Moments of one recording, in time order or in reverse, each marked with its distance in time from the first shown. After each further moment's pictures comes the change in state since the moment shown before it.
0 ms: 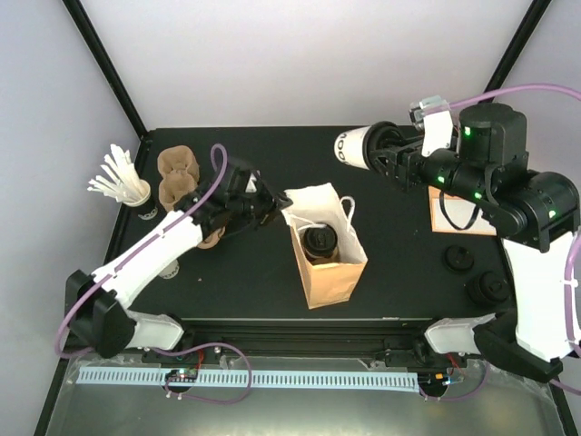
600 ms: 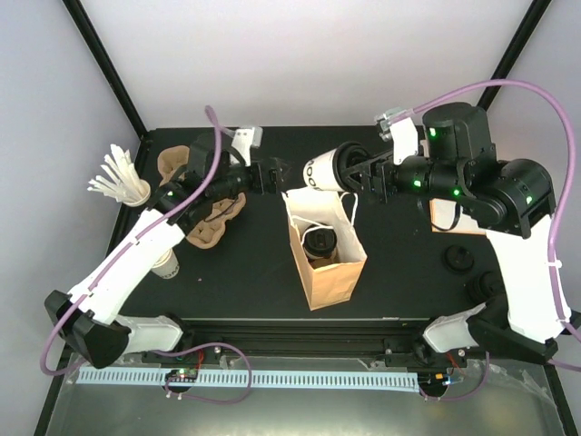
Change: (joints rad) left arm -0.014 -0.110 0.151 0.046 -0.230 0.724; right arm 0.125 0.113 0.100 -0.083 -0.111 0.055
